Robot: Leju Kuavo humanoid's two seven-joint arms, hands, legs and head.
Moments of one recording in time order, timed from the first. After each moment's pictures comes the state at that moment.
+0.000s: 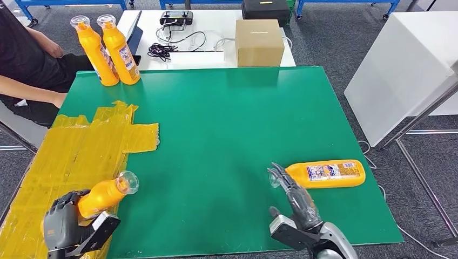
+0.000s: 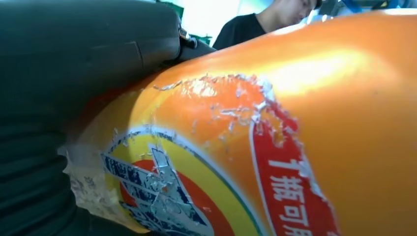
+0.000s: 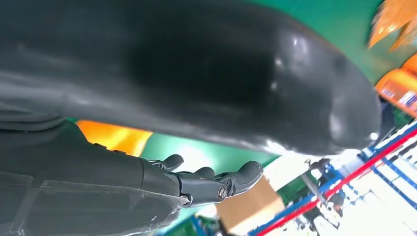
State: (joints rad) left arm 0.17 -0.16 0.37 -1.44 -1.13 0.56 -0.44; right arm 0.16 -0.17 0.23 -1.63 0.55 -0.01 -0.36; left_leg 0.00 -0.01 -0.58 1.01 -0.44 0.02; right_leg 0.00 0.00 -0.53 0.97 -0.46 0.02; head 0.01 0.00
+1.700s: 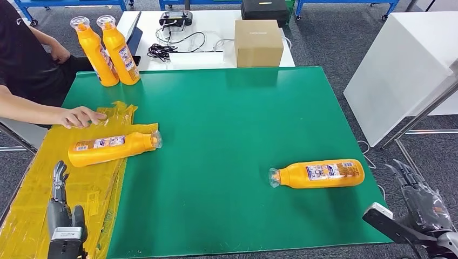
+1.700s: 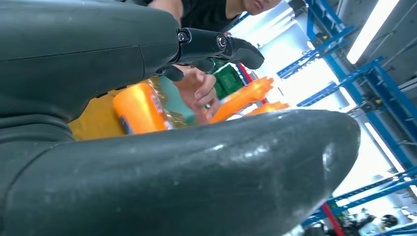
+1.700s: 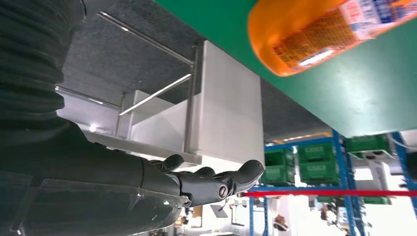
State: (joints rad) left arm 0.23 -0.22 0.25 -1.69 -0.49 0.25 -0.68; right arm 0.28 -0.34 -0.46 -1.72 0.88 0.16 -0.34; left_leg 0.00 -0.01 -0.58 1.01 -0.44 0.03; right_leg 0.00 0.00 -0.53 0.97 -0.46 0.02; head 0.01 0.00
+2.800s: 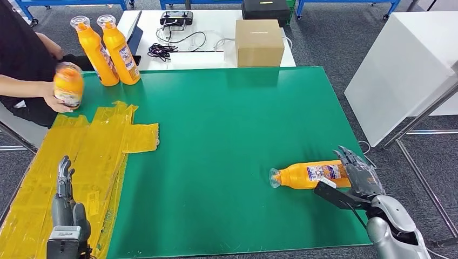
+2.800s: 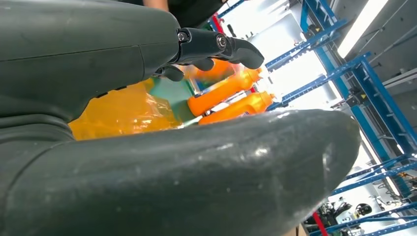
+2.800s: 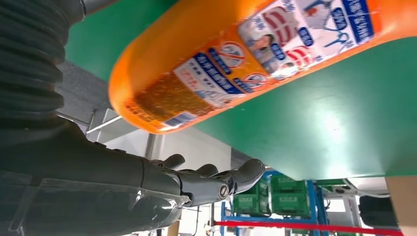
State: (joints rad) left arm 0.22 -0.22 0.21 -1.71 -0.46 0.20 -0.67; right arm -0.05 -0.35 -0.07 -1.33 0.91 0.05 -0.21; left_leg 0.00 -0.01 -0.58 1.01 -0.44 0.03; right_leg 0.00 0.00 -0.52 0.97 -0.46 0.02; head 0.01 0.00
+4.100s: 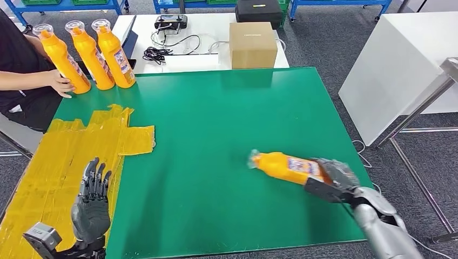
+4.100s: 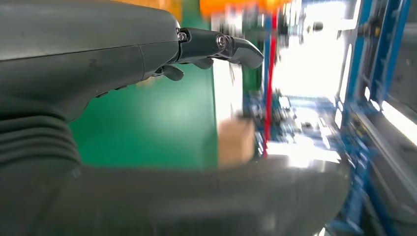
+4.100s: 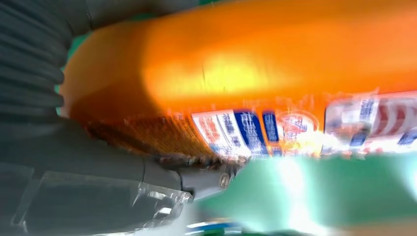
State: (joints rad) left arm 0.21 -0.23 0.18 -1.62 -0.01 -0.28 -0.58; right arm -0.22 -0.34 0.17 -1.08 0.68 0.10 -0.34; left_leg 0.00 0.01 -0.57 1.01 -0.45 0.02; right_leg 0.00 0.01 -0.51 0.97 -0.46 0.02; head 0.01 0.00
